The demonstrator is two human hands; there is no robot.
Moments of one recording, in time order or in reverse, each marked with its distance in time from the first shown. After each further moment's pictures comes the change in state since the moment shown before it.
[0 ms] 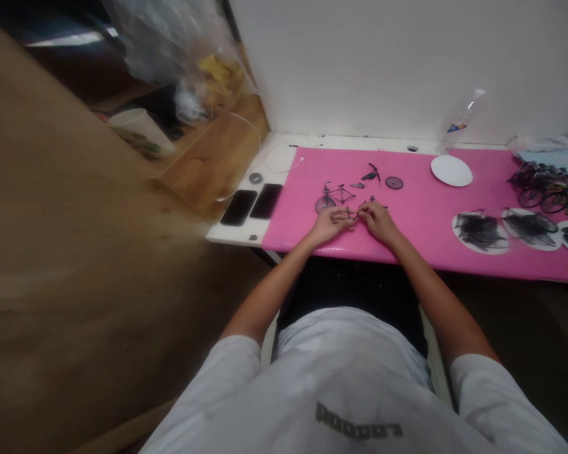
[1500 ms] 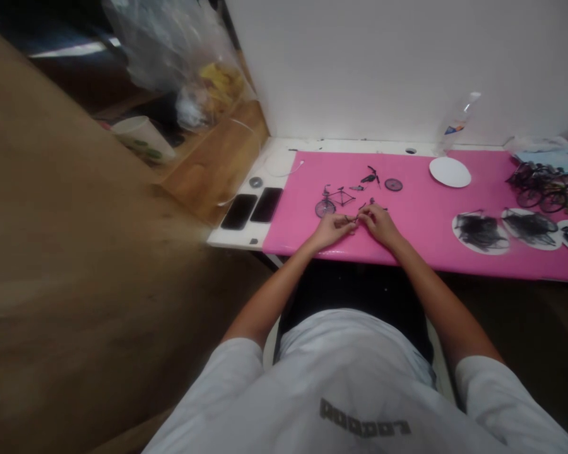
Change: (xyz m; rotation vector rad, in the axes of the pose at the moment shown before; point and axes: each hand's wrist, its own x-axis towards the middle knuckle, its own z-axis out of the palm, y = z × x) left_hand -0.004 0.002 0.002 0.204 -0.085 0.025; right_hand -0.003 0.002 0.000 -0.004 0.018 0.041
